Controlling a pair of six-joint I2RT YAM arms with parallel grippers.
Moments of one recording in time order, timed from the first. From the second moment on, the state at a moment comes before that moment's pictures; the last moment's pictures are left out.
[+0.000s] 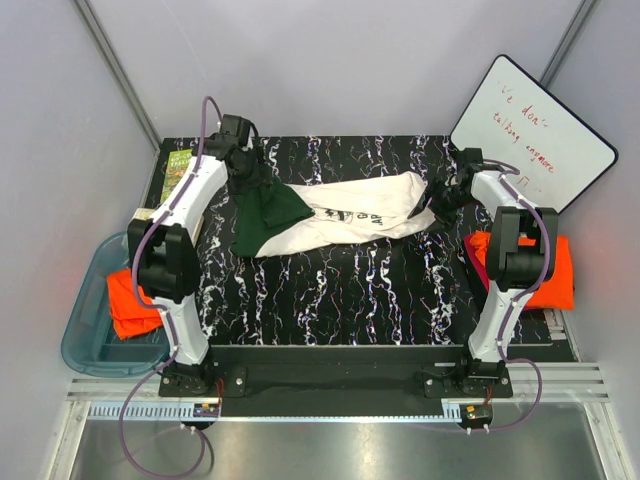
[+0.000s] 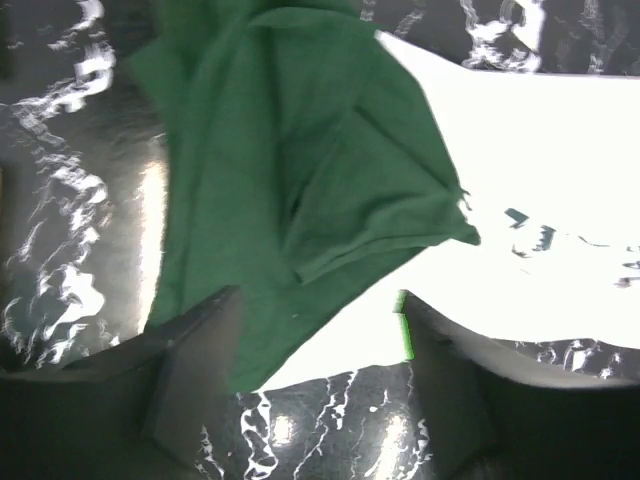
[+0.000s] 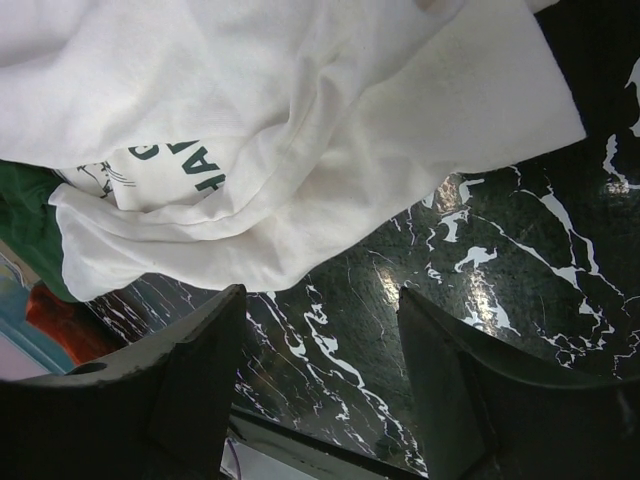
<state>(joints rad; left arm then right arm) -0.21 1.91 1.76 -0.83 -0.03 -0.43 -0.04 1.99 1.50 -0.77 -0.41 0.50</state>
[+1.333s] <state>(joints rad) -0.16 2.12 1.89 -0.59 0.23 -0.64 -0.04 1.99 1.49 -0.75 -0.43 0.51</state>
